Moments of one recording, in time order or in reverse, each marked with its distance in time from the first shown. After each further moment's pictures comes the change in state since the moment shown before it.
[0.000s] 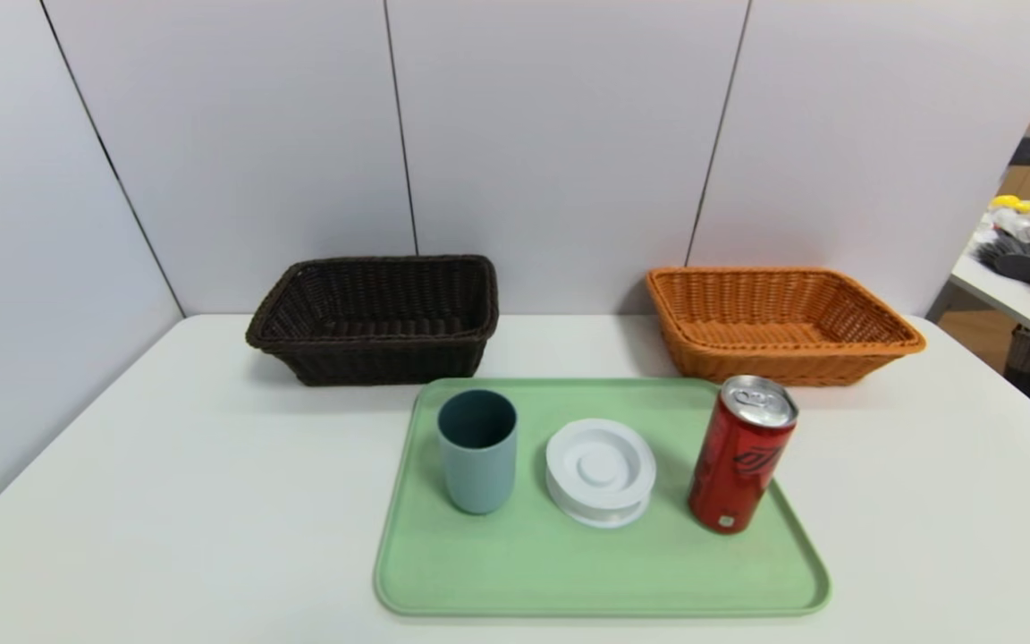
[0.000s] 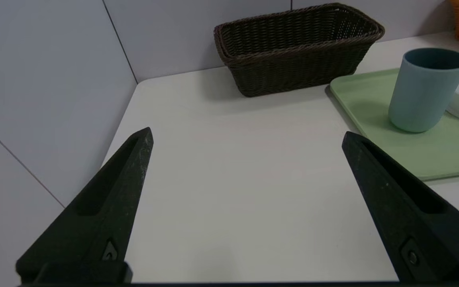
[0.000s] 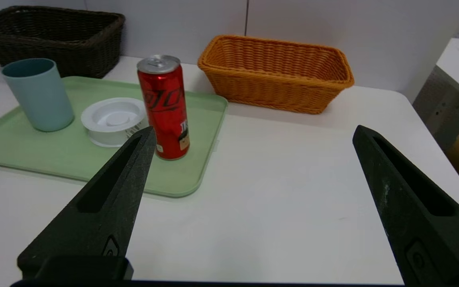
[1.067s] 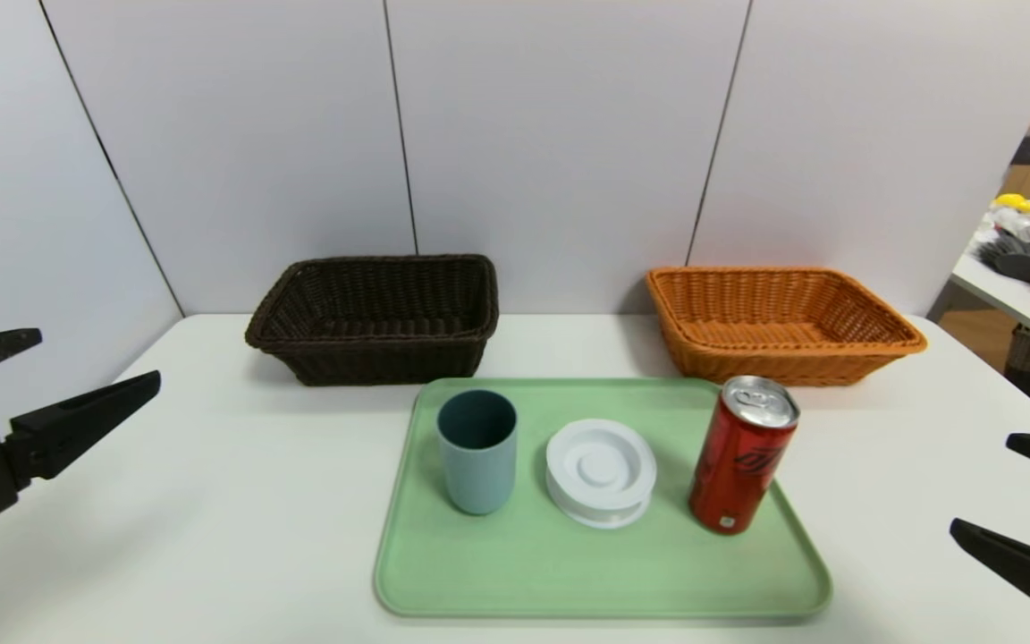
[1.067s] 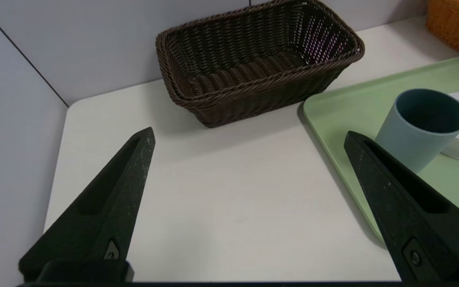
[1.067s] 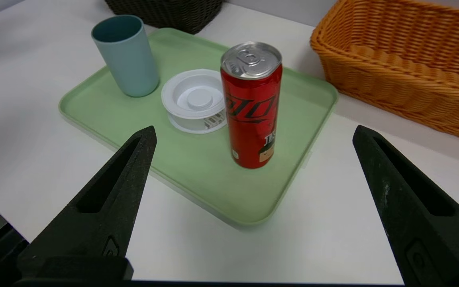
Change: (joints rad) left arm -0.102 0.723 -0.219 -0.286 -0.069 -0.006; right arm 0.143 0.596 0.046 -0.384 0.244 -0.012
